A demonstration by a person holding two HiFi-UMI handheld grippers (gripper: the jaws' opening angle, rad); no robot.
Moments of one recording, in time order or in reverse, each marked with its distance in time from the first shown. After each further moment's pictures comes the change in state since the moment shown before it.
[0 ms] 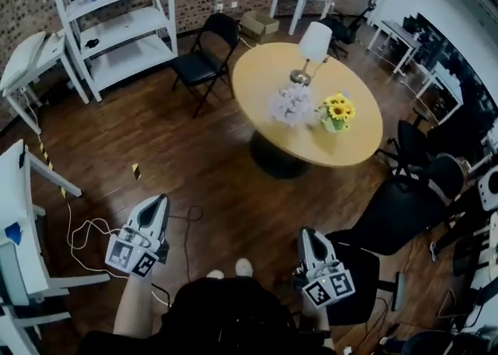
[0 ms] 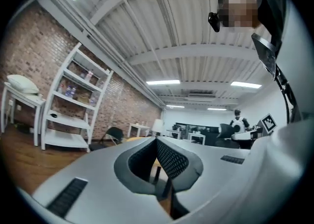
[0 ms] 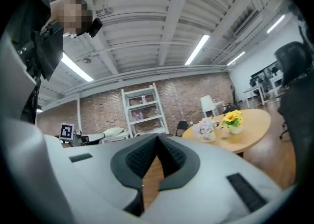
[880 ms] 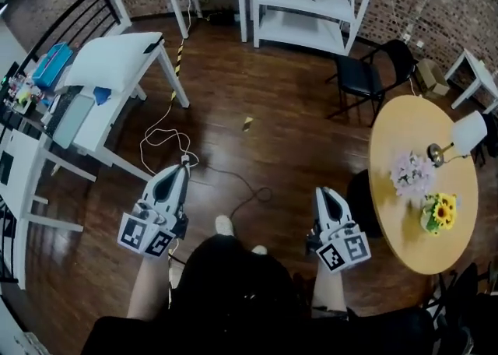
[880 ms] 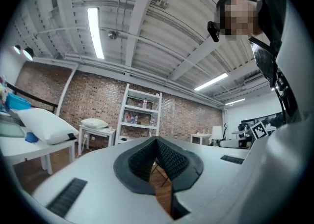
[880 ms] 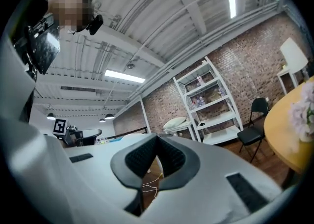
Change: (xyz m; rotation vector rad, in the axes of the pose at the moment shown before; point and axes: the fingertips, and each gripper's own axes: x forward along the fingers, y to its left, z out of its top) left arm -0.105 0.002 0.050 0.206 -0.137 0.725; right arm 0.233 0.084 -0.020 0.030 0.168 0.835
